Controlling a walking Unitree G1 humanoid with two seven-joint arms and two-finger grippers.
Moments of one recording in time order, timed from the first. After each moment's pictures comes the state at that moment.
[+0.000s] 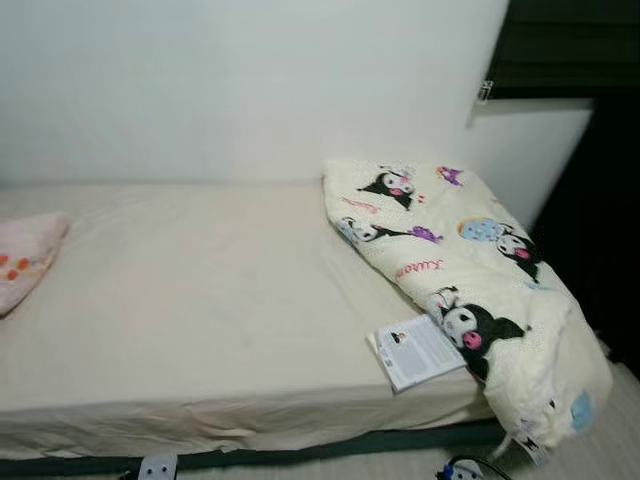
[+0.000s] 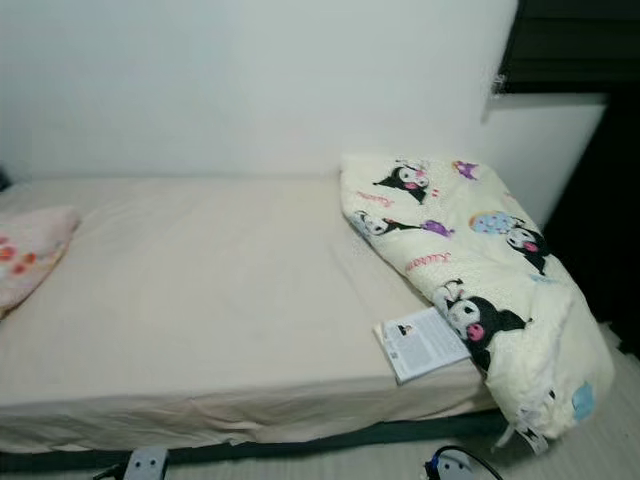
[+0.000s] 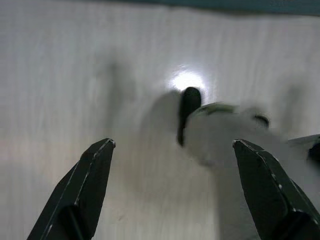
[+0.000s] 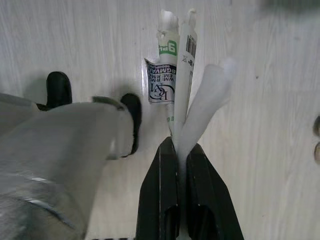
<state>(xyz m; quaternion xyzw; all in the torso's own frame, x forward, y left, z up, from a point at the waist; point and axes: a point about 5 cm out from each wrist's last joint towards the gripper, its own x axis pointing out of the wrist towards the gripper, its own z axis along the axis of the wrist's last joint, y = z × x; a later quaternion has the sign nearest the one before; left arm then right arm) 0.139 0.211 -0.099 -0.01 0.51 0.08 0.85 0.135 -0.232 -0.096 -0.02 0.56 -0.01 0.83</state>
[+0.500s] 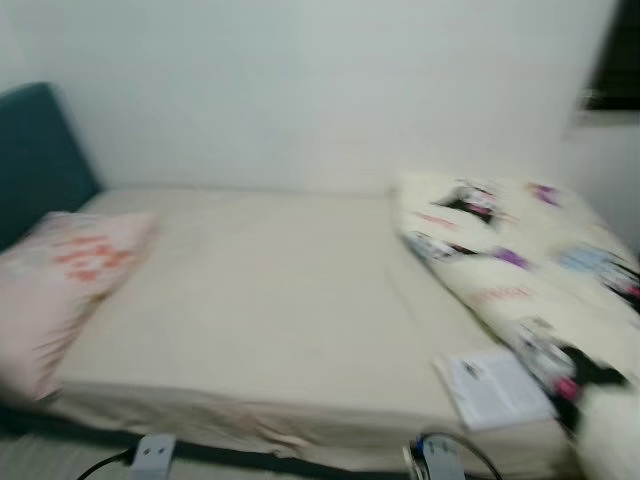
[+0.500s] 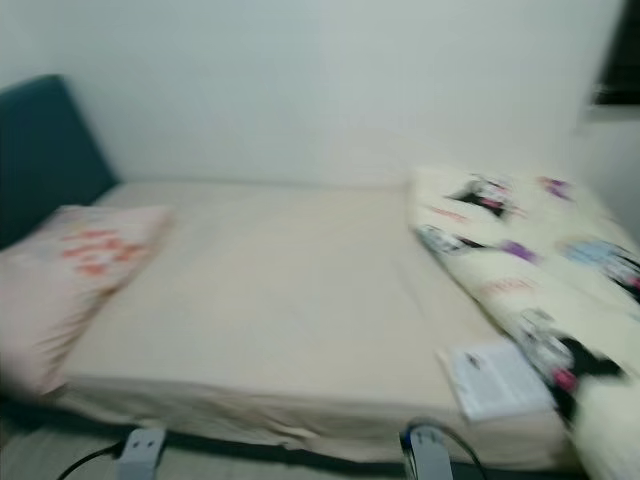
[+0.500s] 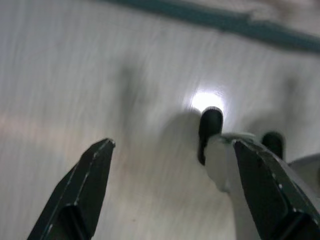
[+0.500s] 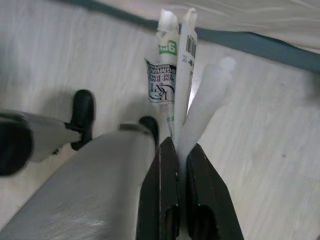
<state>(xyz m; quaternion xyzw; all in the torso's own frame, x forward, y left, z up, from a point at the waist) 0.167 0.215 -0.087 0.01 0.49 0.06 0.87 0.160 -0.187 -0.096 -0.06 0.54 0.02 0.84</state>
